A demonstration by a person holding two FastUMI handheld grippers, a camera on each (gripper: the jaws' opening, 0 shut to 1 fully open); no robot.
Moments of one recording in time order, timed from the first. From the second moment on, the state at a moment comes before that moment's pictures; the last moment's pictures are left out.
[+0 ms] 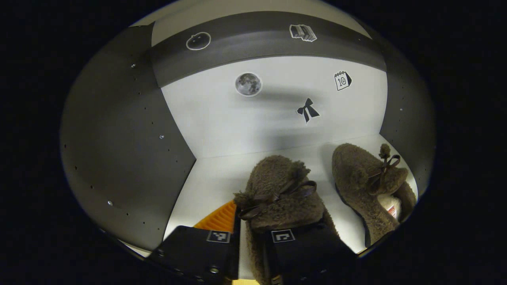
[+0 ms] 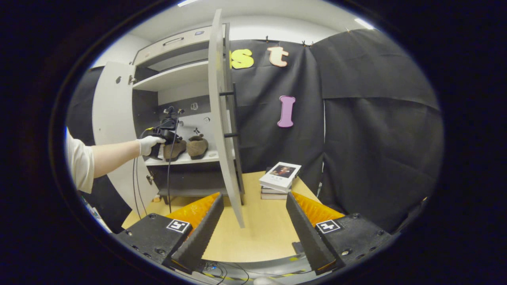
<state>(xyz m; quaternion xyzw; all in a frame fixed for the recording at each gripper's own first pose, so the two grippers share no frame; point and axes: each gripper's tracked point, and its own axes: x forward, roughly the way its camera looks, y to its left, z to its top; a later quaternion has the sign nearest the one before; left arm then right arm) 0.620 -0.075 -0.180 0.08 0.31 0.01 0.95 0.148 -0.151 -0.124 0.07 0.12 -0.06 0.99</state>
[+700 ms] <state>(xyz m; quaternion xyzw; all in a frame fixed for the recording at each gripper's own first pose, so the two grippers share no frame) 0.490 -0.072 -0.072 0.07 0.16 -0.03 0.98 0.128 -0.130 -0.080 0.05 0.07 -0.04 1.00</state>
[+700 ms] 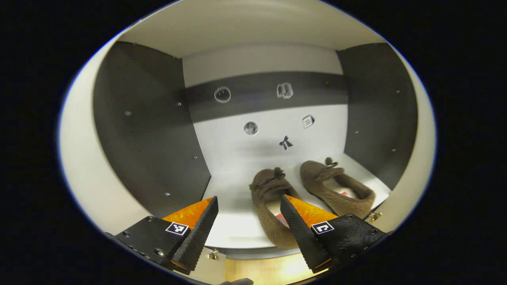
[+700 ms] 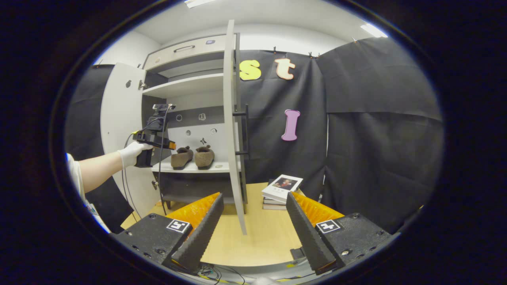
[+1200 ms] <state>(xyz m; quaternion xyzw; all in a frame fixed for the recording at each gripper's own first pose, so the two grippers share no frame) 0.273 -0.053 -0.001 0.04 0.05 -0.05 1.00 0.106 -0.070 -0.048 0.04 0.04 0.01 1.00</state>
